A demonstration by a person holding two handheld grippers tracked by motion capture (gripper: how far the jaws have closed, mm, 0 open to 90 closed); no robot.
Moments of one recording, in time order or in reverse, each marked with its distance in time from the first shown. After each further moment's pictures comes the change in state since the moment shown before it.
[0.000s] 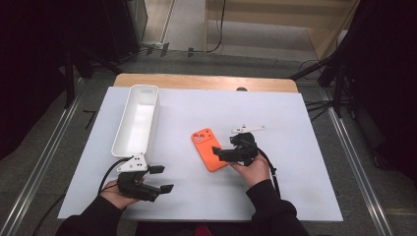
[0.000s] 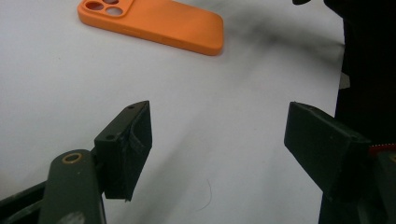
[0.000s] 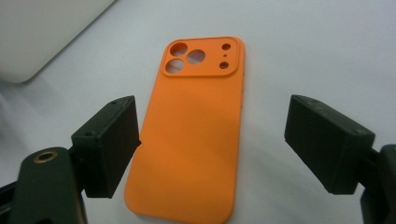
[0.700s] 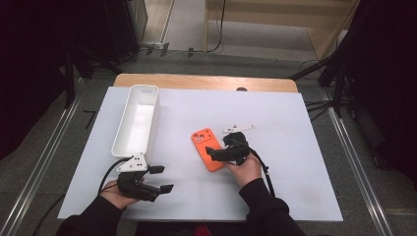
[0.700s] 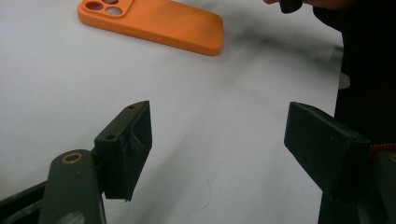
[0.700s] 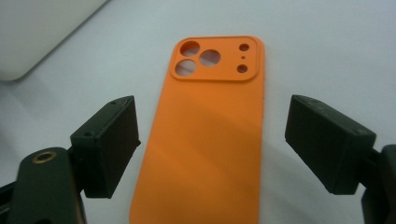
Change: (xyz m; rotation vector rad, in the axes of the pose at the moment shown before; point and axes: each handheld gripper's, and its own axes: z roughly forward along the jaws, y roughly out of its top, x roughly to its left) left arm 0.000 0.000 0.000 0.000 -0.001 -0.001; right arm 0.011 0.004 0.020 0.023 -0.009 -0.024
